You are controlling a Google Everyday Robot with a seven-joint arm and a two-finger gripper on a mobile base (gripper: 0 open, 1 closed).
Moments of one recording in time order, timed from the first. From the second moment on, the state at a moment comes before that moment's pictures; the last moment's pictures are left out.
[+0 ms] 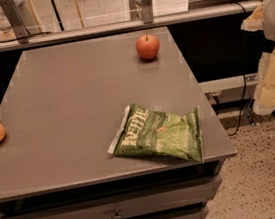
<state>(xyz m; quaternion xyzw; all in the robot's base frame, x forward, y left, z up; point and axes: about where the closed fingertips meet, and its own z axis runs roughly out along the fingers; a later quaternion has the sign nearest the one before) 0.438 -0.216 0.977 -0.60 0.78 -0.04 0.16</state>
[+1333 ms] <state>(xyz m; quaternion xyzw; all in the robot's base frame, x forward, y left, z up) 0.498 -0.193 0.961 -0.58 0.78 -0.03 0.25</state>
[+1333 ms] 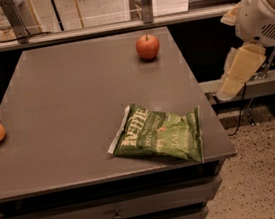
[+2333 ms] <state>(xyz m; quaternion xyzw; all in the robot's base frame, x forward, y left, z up) 0.608 -0.166 0.908 -0.51 0.79 0.05 0.34</state>
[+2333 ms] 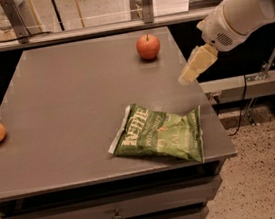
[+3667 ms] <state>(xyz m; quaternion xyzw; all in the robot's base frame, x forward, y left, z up) 0.669 -0.155 0.874 -0.44 0.79 0.12 0.40</state>
